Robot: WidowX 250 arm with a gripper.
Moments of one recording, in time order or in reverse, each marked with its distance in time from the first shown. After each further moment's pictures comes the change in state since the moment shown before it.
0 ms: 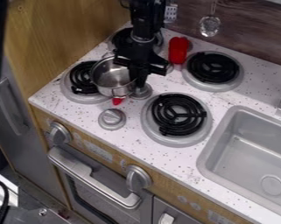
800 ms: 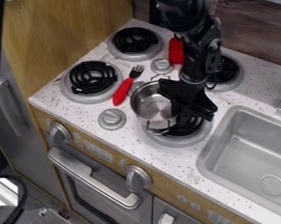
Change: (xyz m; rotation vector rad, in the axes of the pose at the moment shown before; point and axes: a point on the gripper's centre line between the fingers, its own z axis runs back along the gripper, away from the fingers) arm -0.063 -0.093 -0.003 -0.011 -0.037 -0.295
